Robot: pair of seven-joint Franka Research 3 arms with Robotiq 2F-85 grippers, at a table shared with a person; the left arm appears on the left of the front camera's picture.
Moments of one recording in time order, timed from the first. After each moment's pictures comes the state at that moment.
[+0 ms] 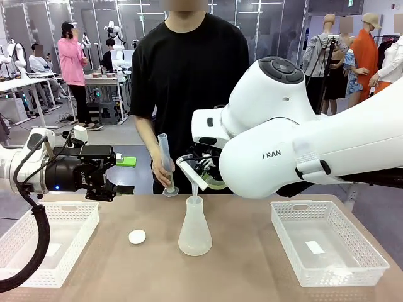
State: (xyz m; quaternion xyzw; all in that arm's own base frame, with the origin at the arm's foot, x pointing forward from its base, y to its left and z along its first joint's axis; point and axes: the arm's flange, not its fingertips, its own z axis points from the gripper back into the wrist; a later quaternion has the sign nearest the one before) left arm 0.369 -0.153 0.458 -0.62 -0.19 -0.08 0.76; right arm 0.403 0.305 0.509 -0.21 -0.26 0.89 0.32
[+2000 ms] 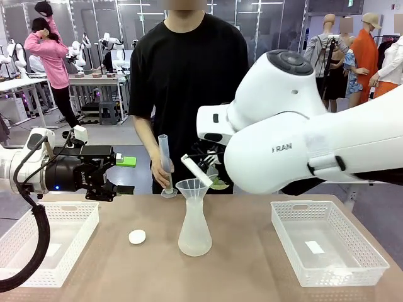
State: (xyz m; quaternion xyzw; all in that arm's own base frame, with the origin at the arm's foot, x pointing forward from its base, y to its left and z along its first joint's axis) left arm 0.369 -0.153 0.458 -0.62 -0.19 -0.08 0.76; right arm 0.391 0.290 0.523 -0.20 -0.25 0.88 0.34
